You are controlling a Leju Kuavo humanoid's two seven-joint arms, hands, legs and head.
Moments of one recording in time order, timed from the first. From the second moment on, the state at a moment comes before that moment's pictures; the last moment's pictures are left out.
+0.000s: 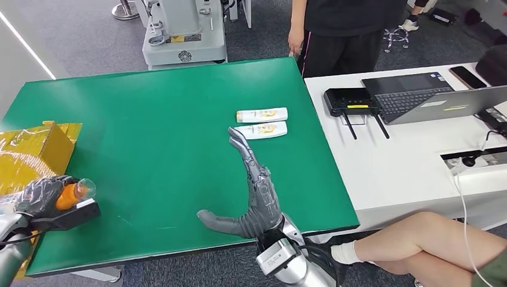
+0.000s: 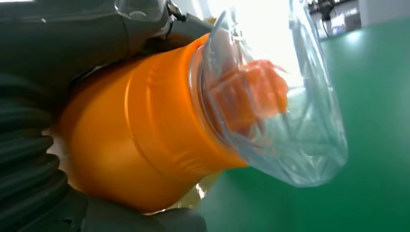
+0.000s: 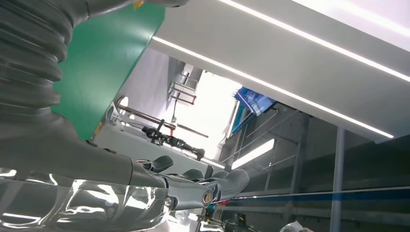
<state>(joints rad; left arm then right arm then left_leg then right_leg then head) -0.64 0.44 -0.48 -0.50 -0.93 0.32 -0.58 -0.19 0.10 0.62 -1.37 0.20 -0.38 -0.64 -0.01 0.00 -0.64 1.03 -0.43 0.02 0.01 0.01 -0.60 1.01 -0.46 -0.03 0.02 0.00</state>
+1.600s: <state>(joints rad) -0.67 0.40 -0.47 -0.41 -1.11 0.34 -0.50 -0.23 0.10 0.63 -1.31 0.18 -0.36 -0.65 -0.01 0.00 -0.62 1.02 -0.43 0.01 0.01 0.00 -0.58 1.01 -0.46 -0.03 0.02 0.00</state>
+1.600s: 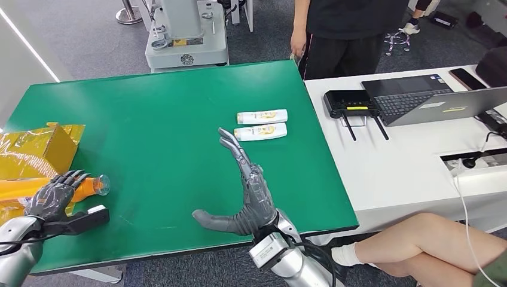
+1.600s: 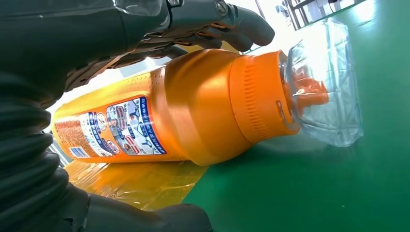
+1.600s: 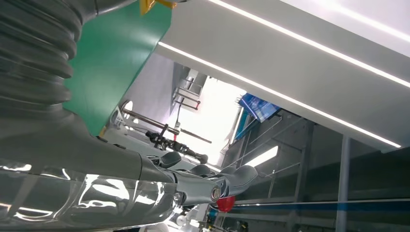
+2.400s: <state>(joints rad) -0.66 0.41 -0.46 -0.43 -1.10 0.36 -0.52 -0.22 0.10 0.63 -1.31 0.19 -0.37 -0.65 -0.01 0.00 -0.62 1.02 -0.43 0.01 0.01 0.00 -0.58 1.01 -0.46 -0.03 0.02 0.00</state>
